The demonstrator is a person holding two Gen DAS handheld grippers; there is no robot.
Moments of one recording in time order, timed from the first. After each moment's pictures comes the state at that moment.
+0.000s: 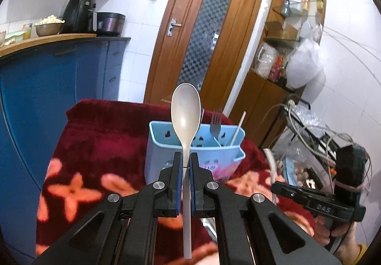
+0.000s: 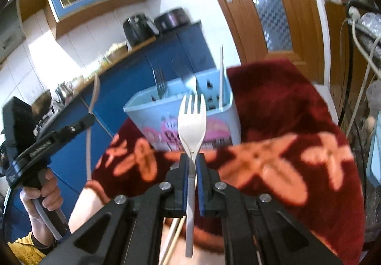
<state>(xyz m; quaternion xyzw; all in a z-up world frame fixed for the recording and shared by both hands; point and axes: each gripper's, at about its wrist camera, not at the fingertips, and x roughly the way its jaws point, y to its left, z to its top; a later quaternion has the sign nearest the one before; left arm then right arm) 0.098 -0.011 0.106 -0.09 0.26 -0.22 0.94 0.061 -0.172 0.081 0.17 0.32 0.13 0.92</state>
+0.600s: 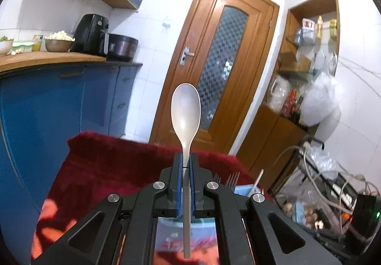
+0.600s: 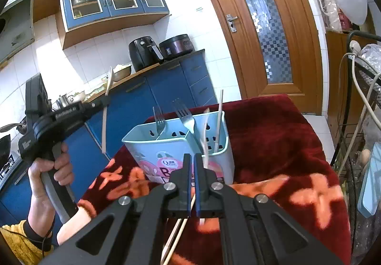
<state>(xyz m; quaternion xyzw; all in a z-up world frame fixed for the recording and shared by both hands) 0.161 -0.017 0.137 -0.13 0.18 -0.17 0.96 0.076 -0.183 0.101 0.15 0.25 0.12 0.95</state>
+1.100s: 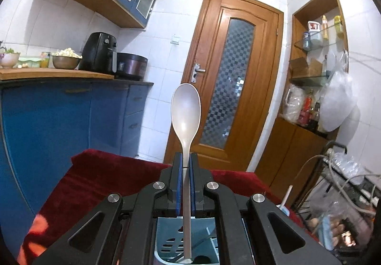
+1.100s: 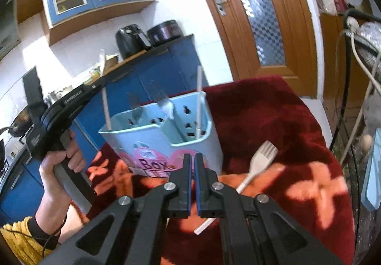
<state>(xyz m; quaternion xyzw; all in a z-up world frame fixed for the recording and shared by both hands) 0.194 -0.049 0.105 -0.11 0.12 -0.12 0.98 0.102 -0.197 0.074 0.17 0.30 0.10 0.93</state>
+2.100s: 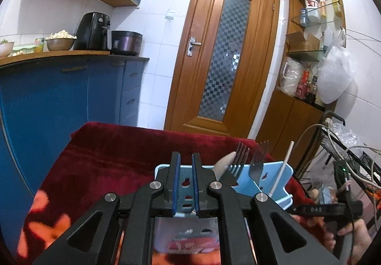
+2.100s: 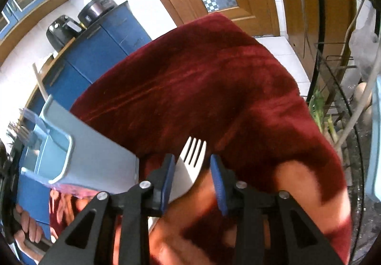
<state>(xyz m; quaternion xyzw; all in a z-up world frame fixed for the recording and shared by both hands) 0.176 -0.049 0.074 -0.08 0.20 -0.14 0.97 0.184 -0.275 0.000 0.26 0.44 0.00 0.86</state>
